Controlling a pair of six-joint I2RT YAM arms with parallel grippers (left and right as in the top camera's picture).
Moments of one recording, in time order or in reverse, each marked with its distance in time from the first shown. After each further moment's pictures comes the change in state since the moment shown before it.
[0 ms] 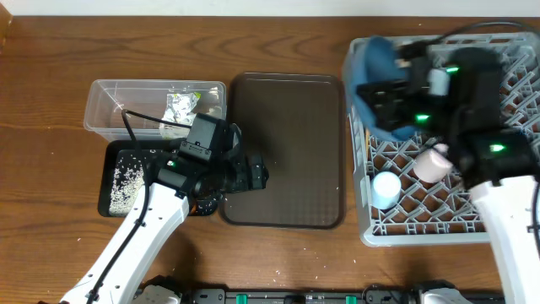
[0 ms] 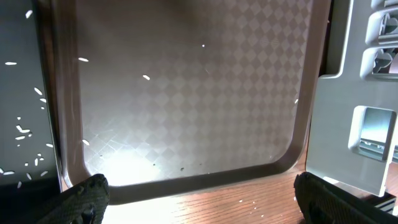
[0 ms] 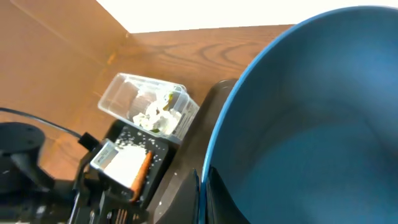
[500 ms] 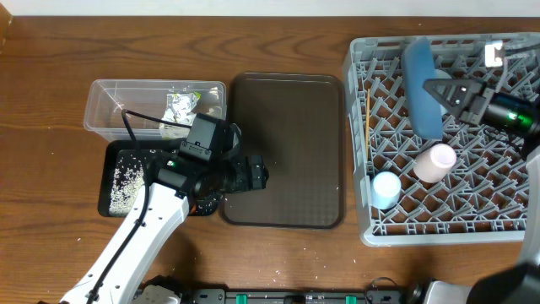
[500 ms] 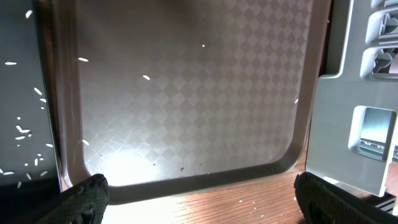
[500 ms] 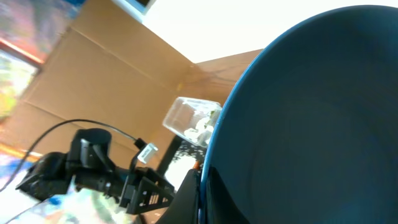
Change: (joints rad) left arm 0.000 0.000 0.000 0.000 0.000 0.000; right arm -0.487 0.232 0.000 -0.079 -0.705 -0.257
